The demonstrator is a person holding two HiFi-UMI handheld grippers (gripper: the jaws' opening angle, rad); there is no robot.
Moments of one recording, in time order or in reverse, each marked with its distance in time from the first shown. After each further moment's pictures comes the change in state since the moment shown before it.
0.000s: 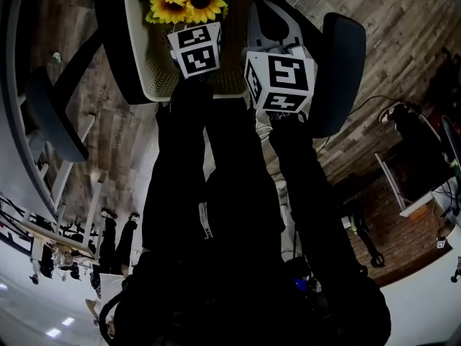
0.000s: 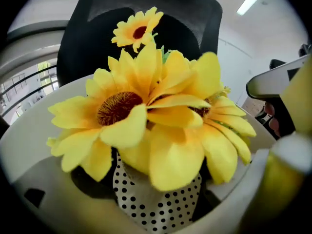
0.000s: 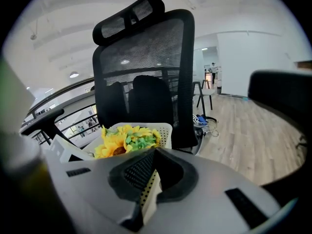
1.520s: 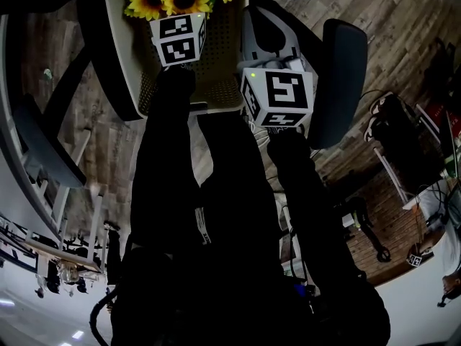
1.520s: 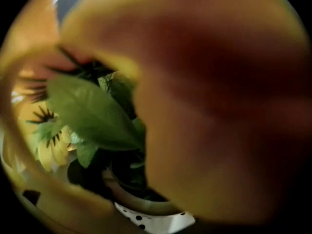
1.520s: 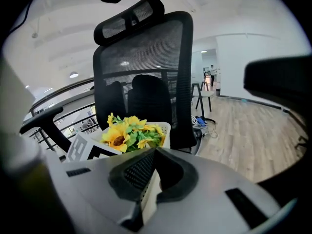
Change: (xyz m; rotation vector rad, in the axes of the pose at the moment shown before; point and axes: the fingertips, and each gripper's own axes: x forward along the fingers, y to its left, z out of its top) left arm 0.051 0.001 0.033 0.126 -0.103 -0.143; right arm 0.005 -0.002 -0.007 -0.006 -0.023 -0.014
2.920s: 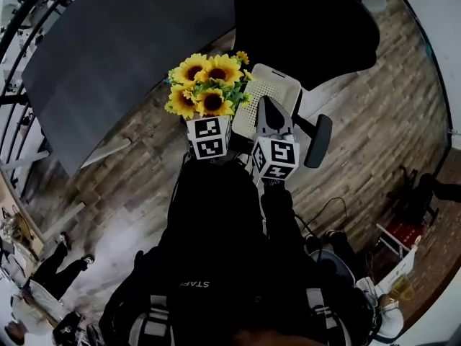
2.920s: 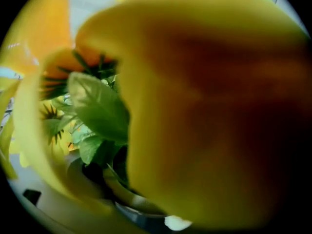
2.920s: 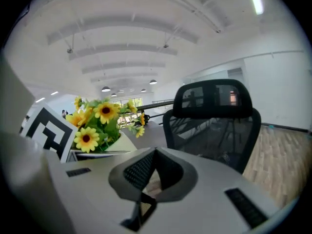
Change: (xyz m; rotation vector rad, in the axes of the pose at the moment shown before) left arm -0.531 0.130 0.223 -0.264 -0.289 0.380; right arm -0.242 0.324 0.271 -0.153 -0.205 0.247
